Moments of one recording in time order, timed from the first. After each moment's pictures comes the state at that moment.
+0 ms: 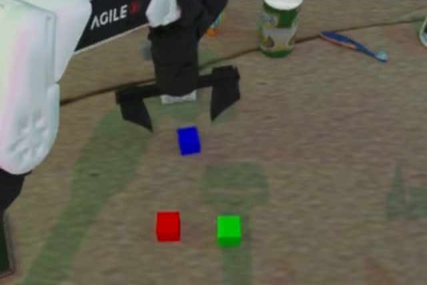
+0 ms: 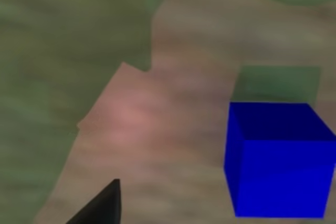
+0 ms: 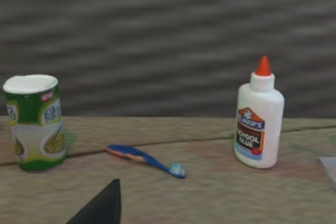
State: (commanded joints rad) left arm -0.52 2.36 1.93 -1.14 0.00 -0.72; right arm 0.01 0.00 0.00 0.00 0.00 0.00
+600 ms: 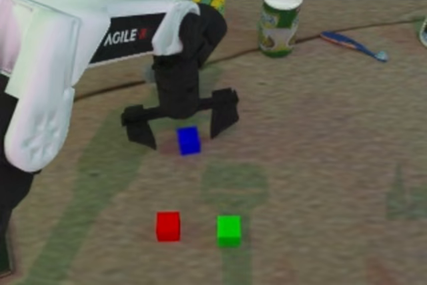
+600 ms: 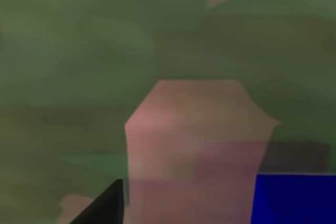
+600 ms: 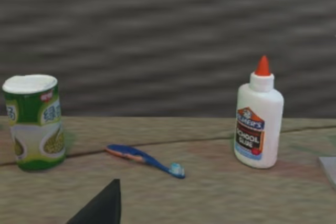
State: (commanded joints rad) left arm -0.53 2.42 1.81 -0.96 0.01 -0.72; right arm 0.01 0.00 0.00 0.00 0.00 0.00
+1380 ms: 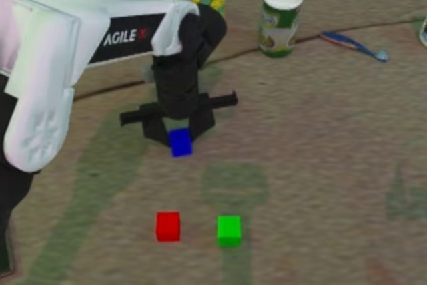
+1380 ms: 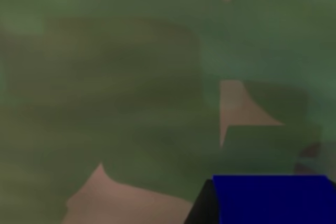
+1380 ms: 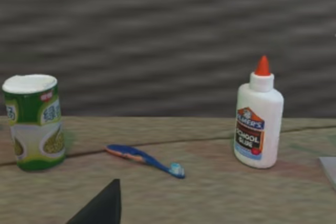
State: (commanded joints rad) left arm -0.53 2.42 1.81 -0.96 0.01 -0.72; right arm 0.01 0.00 0.00 0.00 0.00 0.00
